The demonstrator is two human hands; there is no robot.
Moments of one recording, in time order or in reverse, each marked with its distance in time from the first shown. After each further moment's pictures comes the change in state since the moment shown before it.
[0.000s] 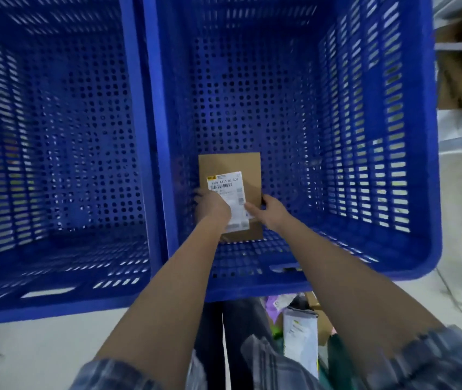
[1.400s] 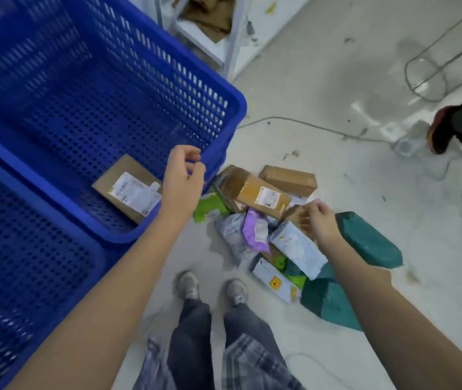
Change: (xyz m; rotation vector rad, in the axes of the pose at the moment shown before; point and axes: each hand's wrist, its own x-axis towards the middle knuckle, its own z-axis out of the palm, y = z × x) left_hand -0.205 -0.052 0.033 -0.186 -0.271 1.256; right_hand -0.299 0.233 0.071 1.032 1.021 0.250
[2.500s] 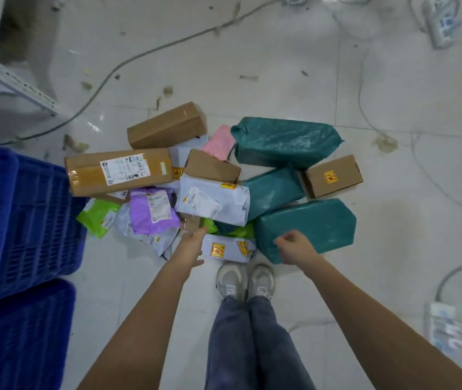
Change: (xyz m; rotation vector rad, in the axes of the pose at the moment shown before) left_hand -0.212 -0.205 0.440 0.382 -0.489 -0.928; right_hand 0.124 0.417 -0.242 0.130 -0.104 0.445
